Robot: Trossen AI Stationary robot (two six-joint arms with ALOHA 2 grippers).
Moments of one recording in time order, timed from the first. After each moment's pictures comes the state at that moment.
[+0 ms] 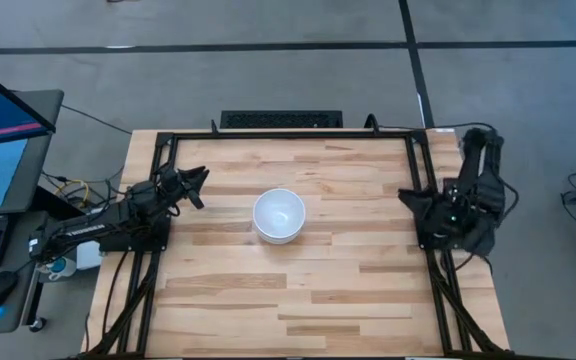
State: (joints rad) left arm 0.32 0.10 0.02 0.06 -0.43 -0.27; right arm 1.18 0.41 0.53 -0.95 1.57 1.56
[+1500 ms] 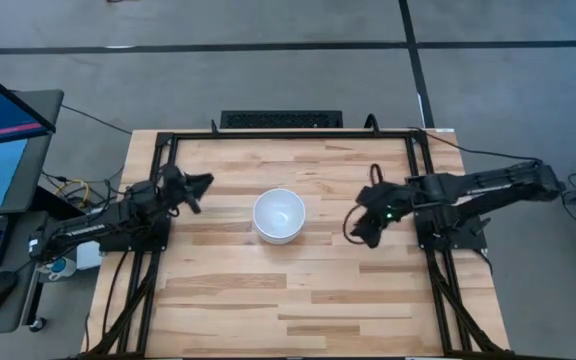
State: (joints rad) left arm 0.32 0.10 0.02 0.08 -0.26 -0.42; right arm 0.10 1.03 0.80 -0.67 -0.13 0.72
